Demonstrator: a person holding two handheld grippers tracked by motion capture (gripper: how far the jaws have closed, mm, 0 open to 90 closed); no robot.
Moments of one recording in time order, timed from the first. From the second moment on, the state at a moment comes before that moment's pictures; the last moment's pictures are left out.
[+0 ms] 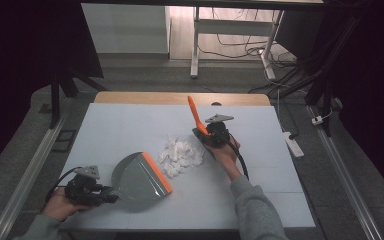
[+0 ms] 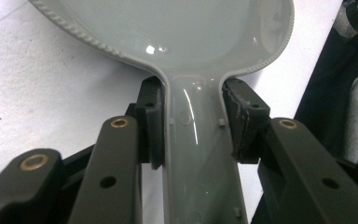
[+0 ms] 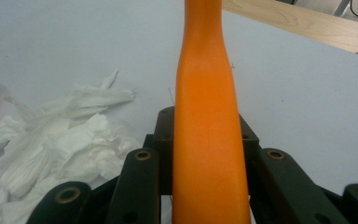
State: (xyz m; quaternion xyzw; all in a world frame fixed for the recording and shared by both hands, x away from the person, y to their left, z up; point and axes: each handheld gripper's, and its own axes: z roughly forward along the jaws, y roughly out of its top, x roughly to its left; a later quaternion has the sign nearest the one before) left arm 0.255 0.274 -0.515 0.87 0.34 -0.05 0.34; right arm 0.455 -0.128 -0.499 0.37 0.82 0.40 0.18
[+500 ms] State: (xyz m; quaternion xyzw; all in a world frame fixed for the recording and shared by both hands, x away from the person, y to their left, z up) left arm 0.261 0.271 -0.522 0.87 0.35 -0.07 0.34; right arm 0.460 -0.102 -0.511 0.37 0.83 0.39 0.16
